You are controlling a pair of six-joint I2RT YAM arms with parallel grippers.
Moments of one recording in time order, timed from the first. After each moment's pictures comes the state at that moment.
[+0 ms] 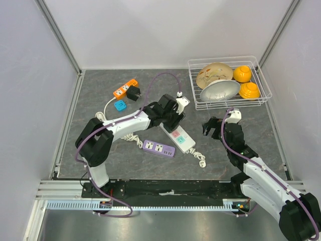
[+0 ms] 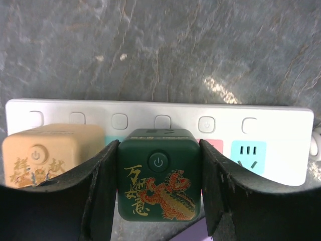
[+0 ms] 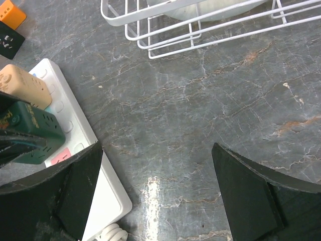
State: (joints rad) left arm -0.80 1.82 1.29 -0.28 0.02 0.09; right arm 0.40 0.80 0.33 0.10 0.21 0.45
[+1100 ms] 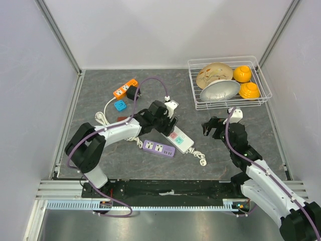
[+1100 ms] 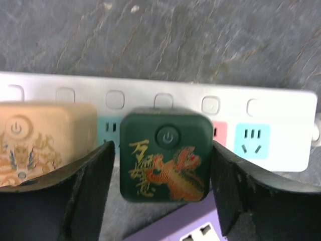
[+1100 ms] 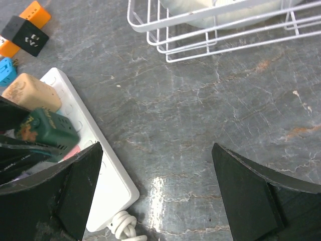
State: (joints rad) left arm -0.76 1.67 1.02 -0.08 0.03 -0.04; right arm 0.40 0.73 0.36 0.02 0.16 0.44
